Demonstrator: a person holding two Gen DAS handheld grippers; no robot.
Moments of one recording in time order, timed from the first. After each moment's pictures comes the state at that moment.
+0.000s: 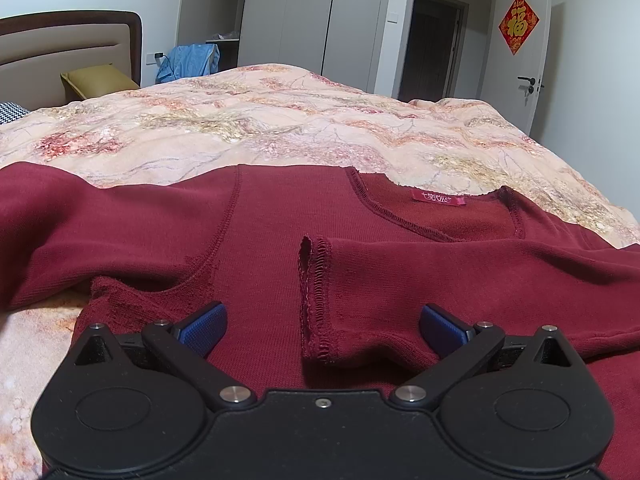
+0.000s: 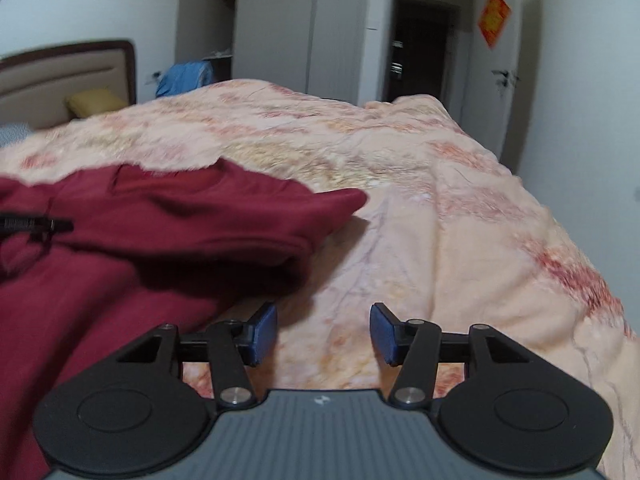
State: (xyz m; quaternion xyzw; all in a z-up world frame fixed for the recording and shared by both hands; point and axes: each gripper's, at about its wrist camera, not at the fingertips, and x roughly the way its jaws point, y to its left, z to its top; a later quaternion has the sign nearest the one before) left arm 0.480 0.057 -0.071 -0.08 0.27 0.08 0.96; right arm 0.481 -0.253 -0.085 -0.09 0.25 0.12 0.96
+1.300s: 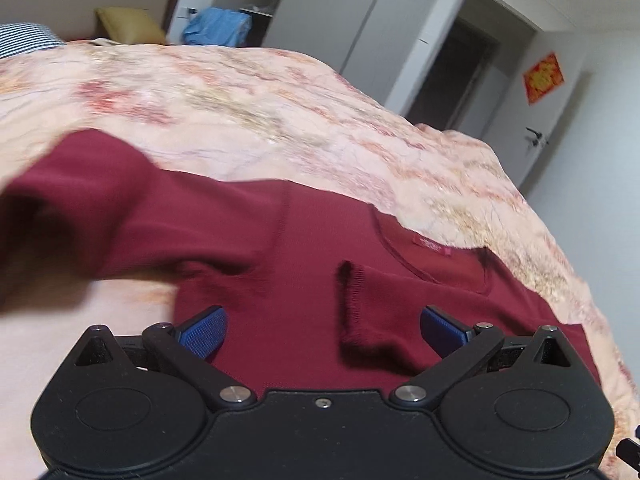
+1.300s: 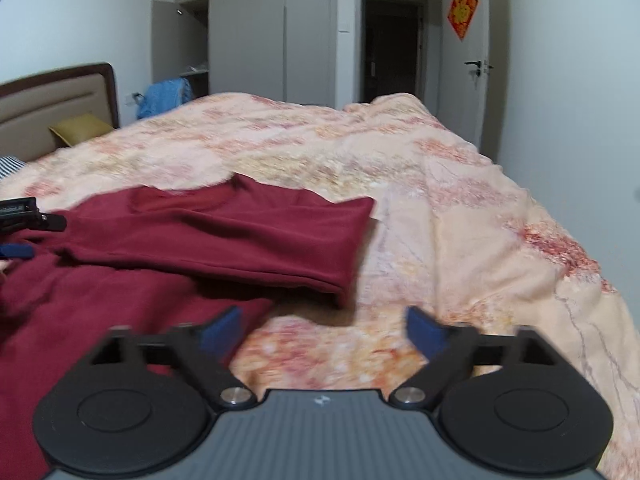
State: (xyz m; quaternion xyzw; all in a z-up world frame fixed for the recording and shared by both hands) left arm 0.416 0.113 -0.020 -0.22 0.27 0.07 0.94; right arm 0.421 -0.245 -0.054 0.00 0.26 0.12 0.96
